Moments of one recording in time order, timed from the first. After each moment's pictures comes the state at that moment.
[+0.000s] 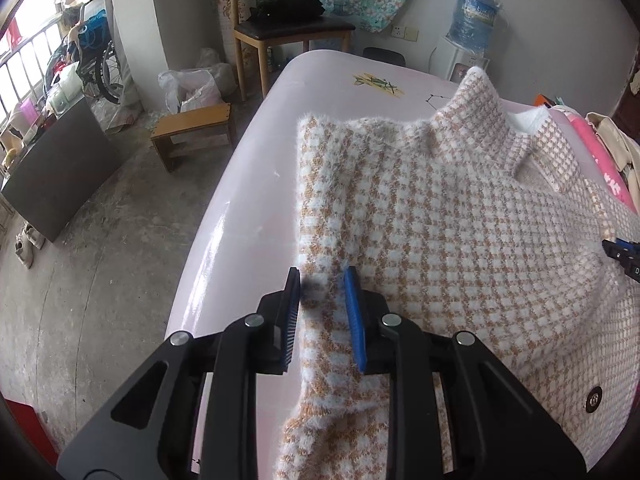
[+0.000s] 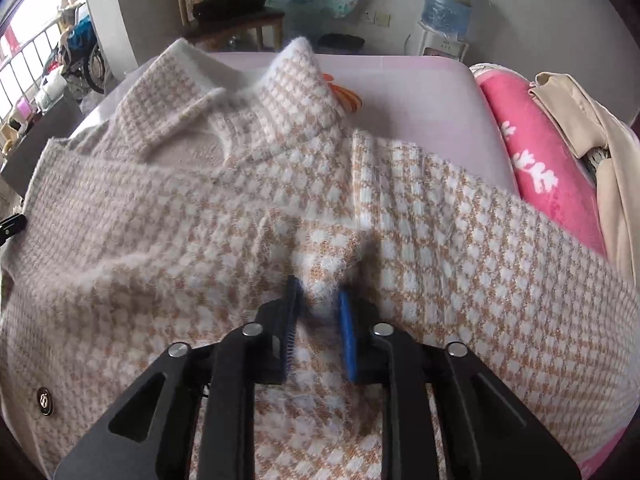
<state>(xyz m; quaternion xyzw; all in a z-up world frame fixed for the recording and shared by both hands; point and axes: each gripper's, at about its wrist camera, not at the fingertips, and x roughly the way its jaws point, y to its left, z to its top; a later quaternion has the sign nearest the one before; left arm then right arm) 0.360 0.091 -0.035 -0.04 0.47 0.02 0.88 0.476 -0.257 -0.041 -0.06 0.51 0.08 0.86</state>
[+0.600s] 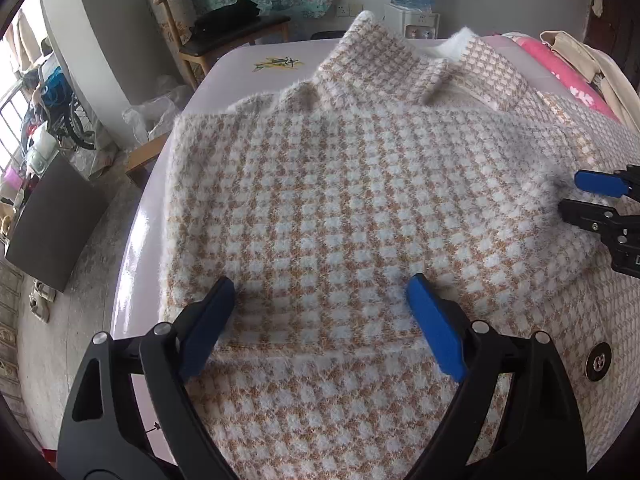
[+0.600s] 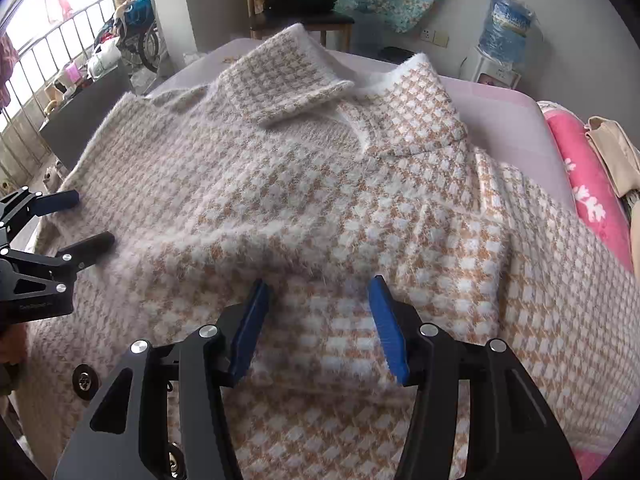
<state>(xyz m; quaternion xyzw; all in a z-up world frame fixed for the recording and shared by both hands) 0.344 -0.004 -0.052 0.06 0.48 -0.03 0.87 0.428 -0.186 -0.036 -0.09 0.49 0.17 0.85</state>
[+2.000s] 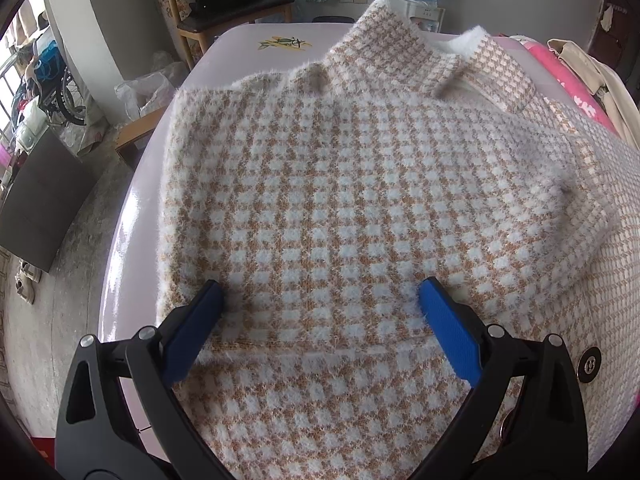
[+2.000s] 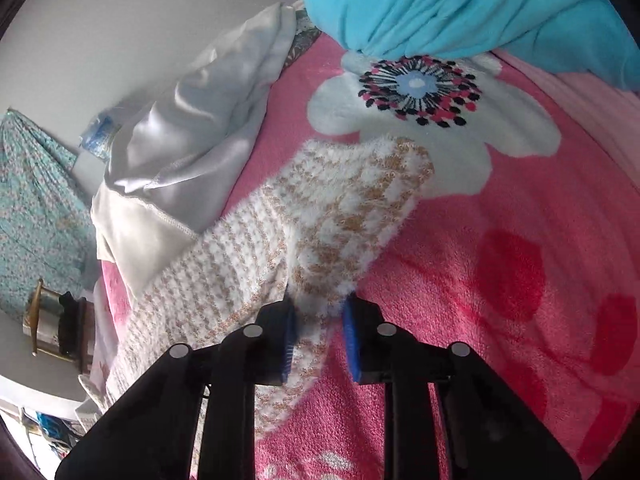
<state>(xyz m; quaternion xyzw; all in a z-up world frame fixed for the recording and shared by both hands) 0.351 0.011 -0.055 0.03 0.50 -0.03 0.86 0.330 -0.646 -0.027 0.41 0.36 -0.29 0.79</state>
